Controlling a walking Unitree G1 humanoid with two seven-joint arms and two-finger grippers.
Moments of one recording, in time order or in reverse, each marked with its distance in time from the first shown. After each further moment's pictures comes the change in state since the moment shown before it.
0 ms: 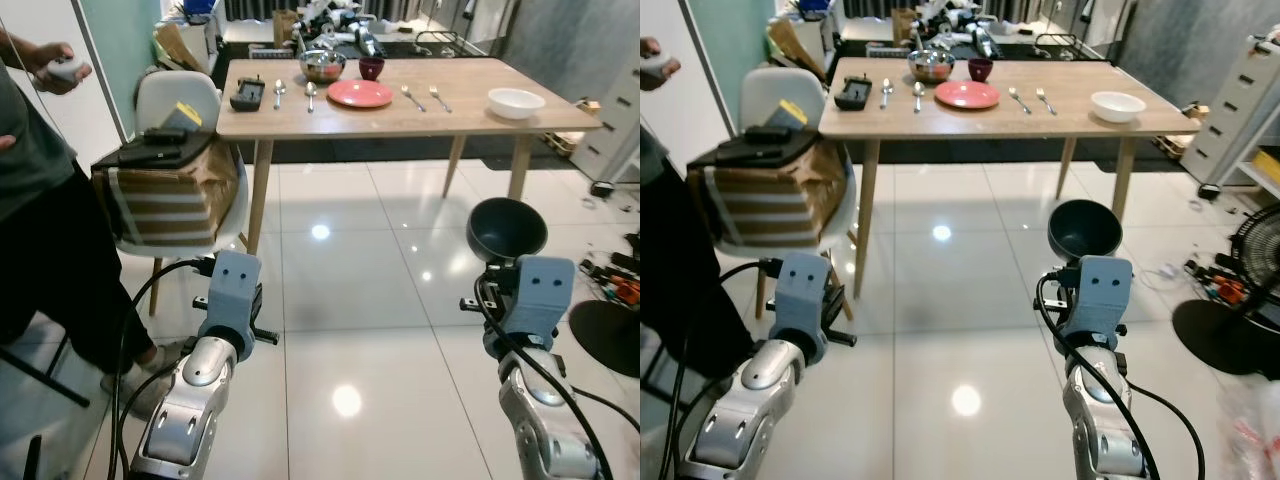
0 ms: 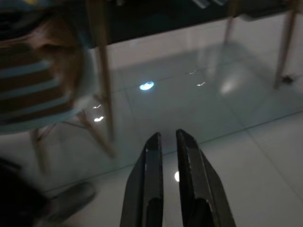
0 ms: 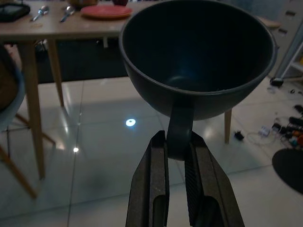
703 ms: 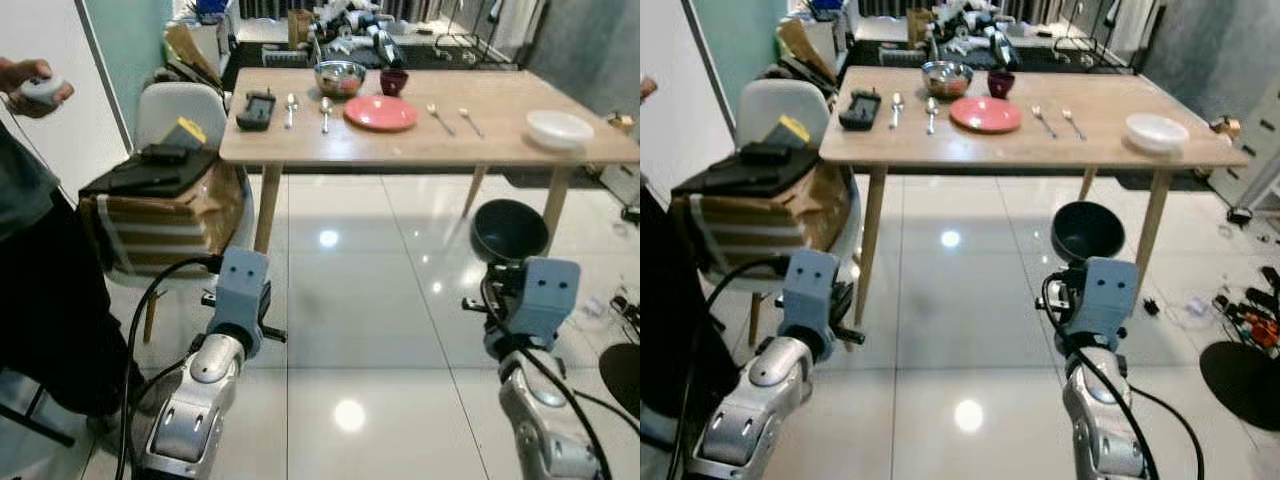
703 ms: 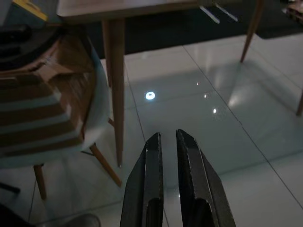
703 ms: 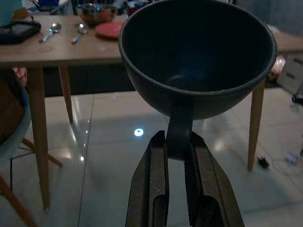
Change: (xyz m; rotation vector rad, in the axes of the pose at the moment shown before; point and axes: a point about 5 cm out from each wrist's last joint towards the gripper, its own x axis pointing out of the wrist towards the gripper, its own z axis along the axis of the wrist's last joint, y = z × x) left arm -0.001 0.004 0.000 -0.001 -0.001 0.025; right arm 0.000 0.003 0.002 0.028 -0.011 0.026
